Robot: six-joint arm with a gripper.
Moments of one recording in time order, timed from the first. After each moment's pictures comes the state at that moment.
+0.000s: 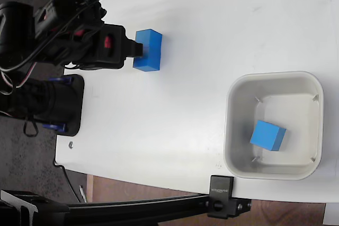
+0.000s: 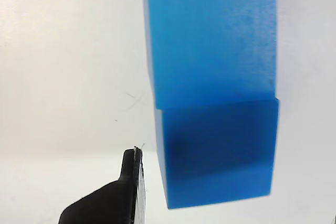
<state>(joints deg) -14.7 104.3 110.0 81.9 -3.4 -66.7</state>
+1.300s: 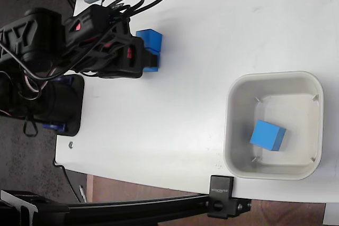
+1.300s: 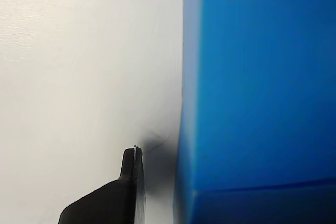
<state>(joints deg) -12.4 95.5 112.3 76.0 -3.4 -68.6</state>
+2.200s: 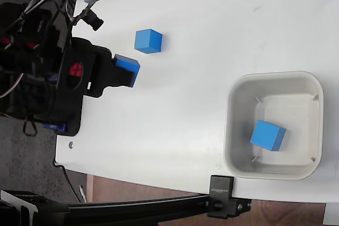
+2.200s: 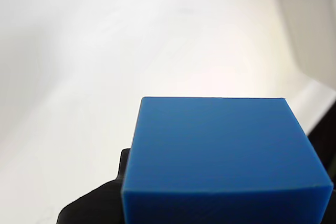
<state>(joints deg) -9.2 120.6 115.8 64.6 12.6 -44.9</state>
